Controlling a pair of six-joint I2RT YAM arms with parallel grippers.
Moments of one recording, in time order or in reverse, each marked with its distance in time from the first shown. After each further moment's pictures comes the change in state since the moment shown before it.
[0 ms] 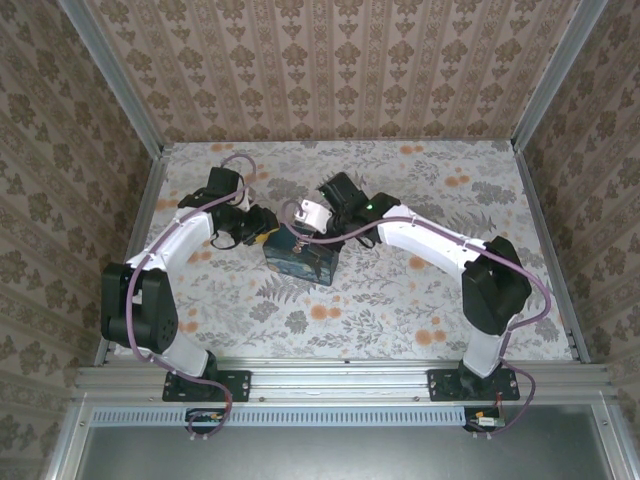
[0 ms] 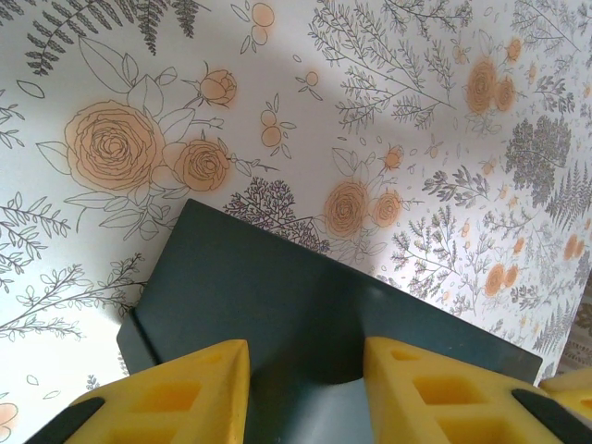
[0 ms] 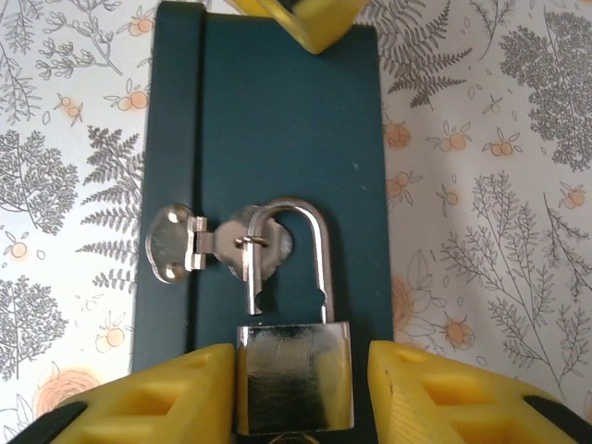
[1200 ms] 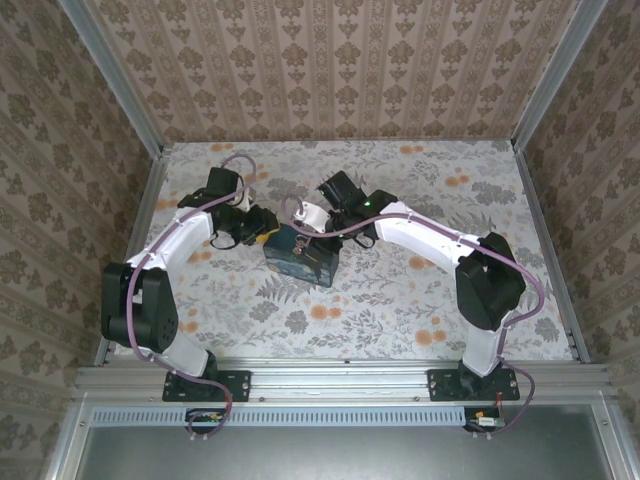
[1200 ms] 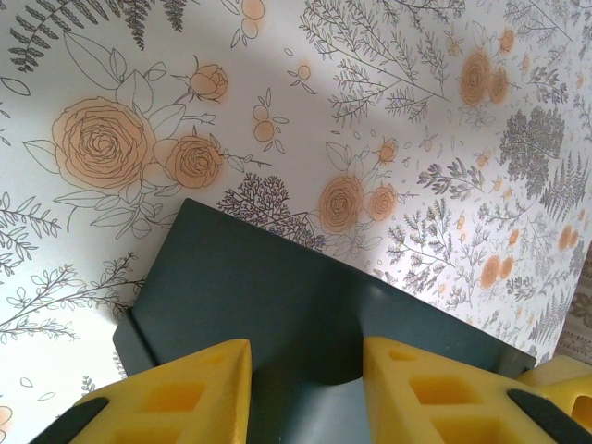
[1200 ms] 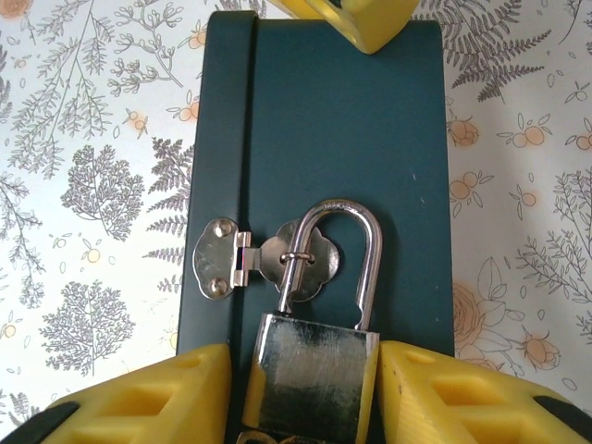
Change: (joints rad) left arm 0.006 0.003 -0.002 0.000 0.025 0.016; right arm -0.001 0.038 0.022 -0.031 -0.130 0.043
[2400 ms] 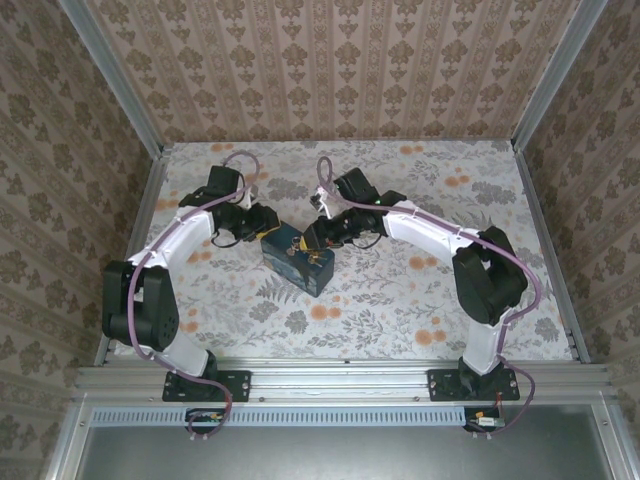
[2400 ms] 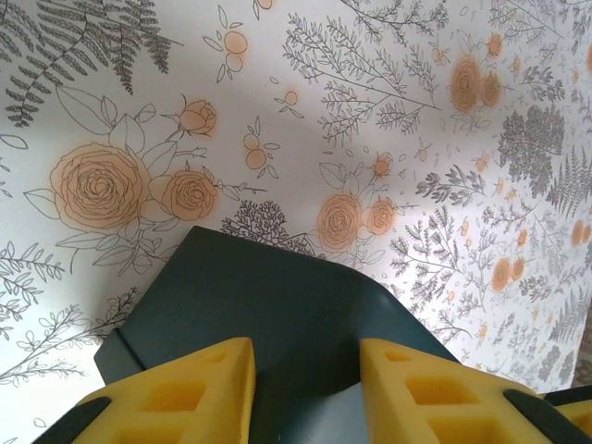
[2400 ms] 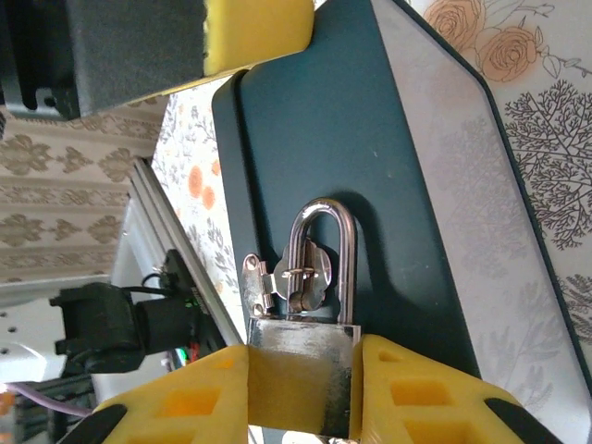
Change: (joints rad) left arm -0.010 0.014 0.007 0.032 -0.015 0.064; right arm -0.099 0.024 -0.089 0.182 -0.412 0.869
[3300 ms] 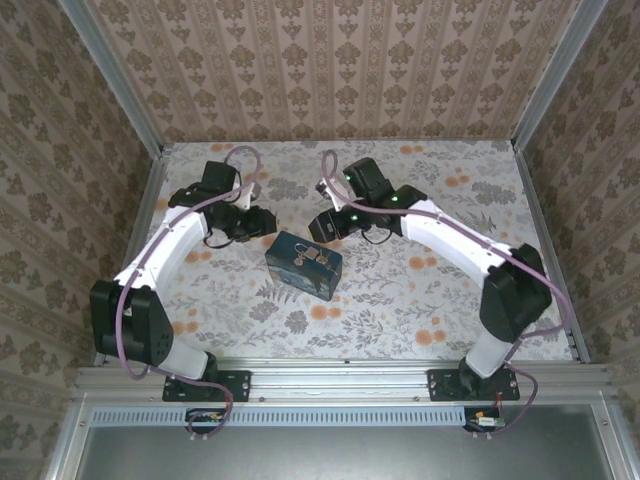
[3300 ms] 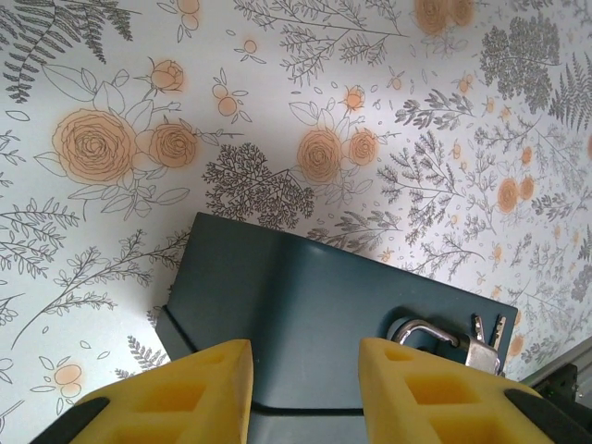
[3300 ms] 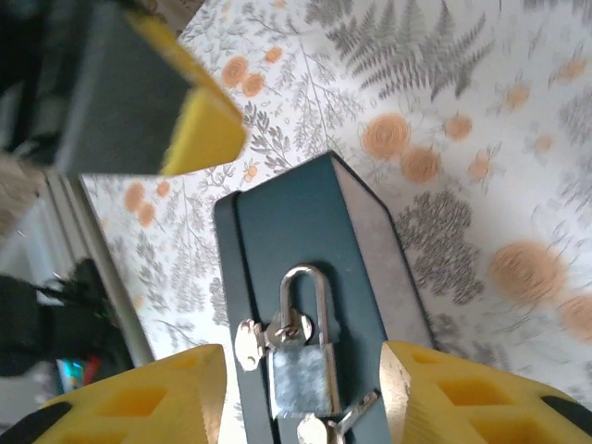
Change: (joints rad) left arm -0.013 -0.098 0.077 -0.216 -0.004 0.190; right arm 0.032 -0.206 0.002 -0.085 0.274 -0.351
